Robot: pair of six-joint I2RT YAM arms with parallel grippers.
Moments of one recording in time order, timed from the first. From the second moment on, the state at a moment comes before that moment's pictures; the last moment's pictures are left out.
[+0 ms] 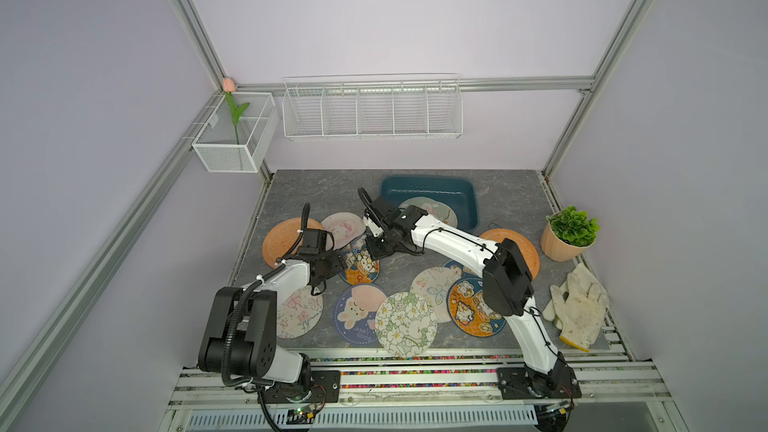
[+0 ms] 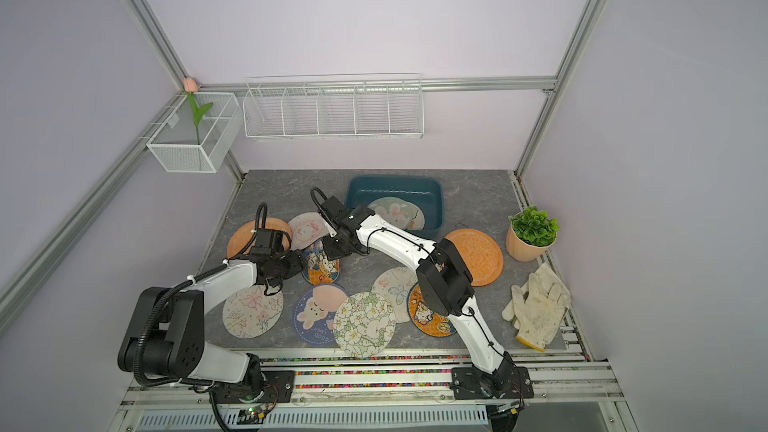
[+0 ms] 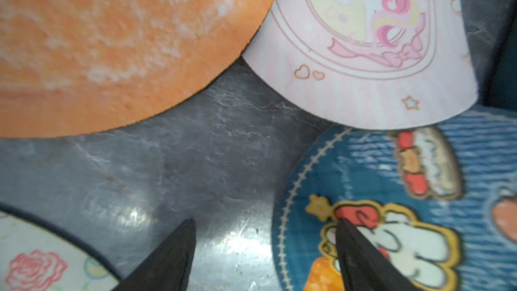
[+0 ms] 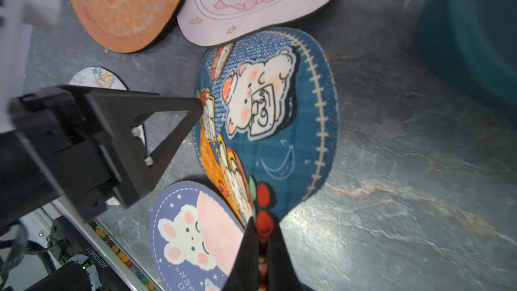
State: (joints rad) left arm -0.18 1.47 0.69 -0.31 0.07 -0.60; right arm 0.89 2.21 1.99 -0.88 -0.15 0.43
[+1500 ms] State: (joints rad) left arm -0.28 1.42 0.75 -0.43 0.09 -0.63; right arm 0.37 2.29 2.10 -0.85 -0.25 0.36
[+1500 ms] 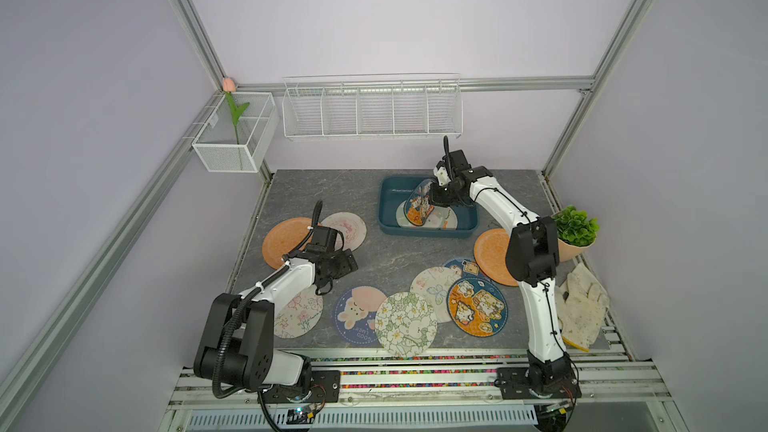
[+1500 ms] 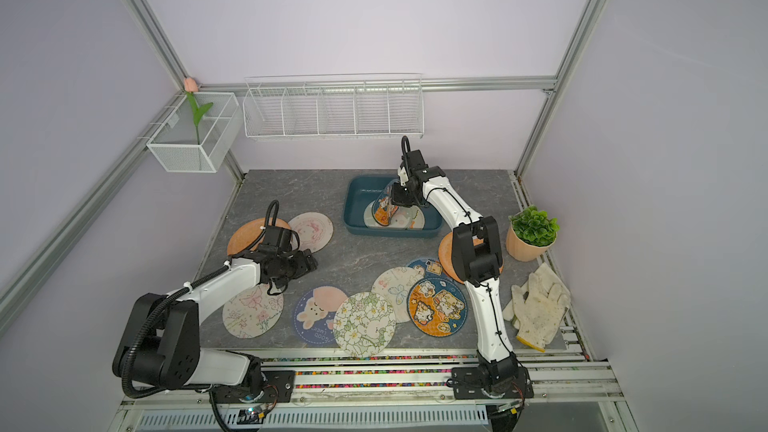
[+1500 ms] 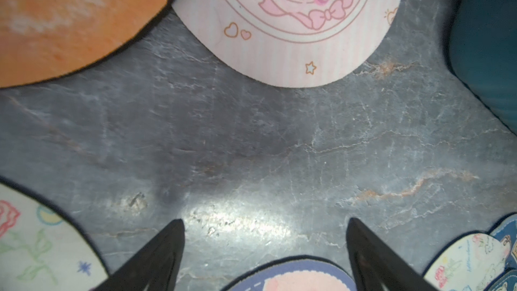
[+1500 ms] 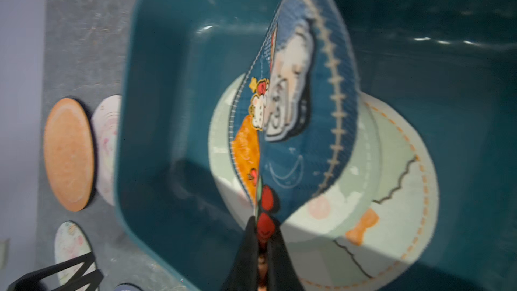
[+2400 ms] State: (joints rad) left arm -0.53 1.31 0.75 -0.47 0.09 -0.67; right arm 0.39 1.94 1.68 -0.82 -0.21 0.35
